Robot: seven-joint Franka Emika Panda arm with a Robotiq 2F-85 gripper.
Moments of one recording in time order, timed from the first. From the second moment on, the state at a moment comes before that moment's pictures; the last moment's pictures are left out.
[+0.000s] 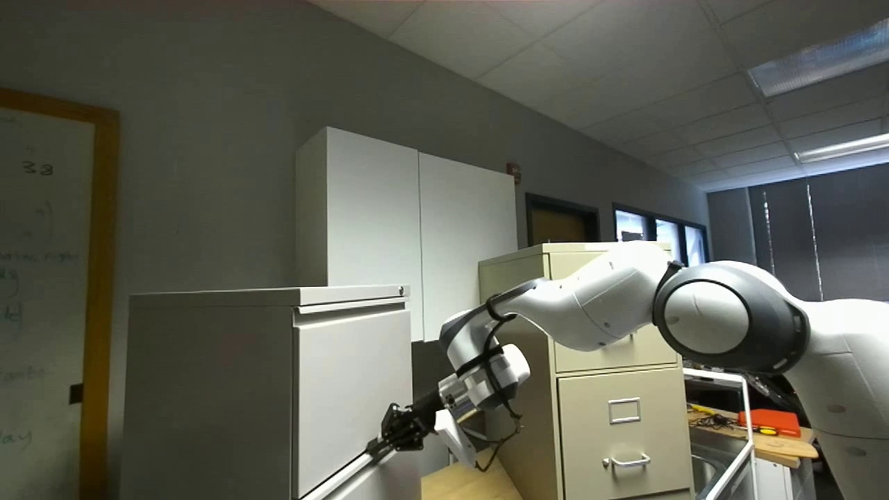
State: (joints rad) arm 0.06 0.26 -0.02 -1.85 1.44 2.41 -0.83
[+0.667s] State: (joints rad) arm 0.03 0.29 -0.02 -1.80 1.37 2.34 -0.82
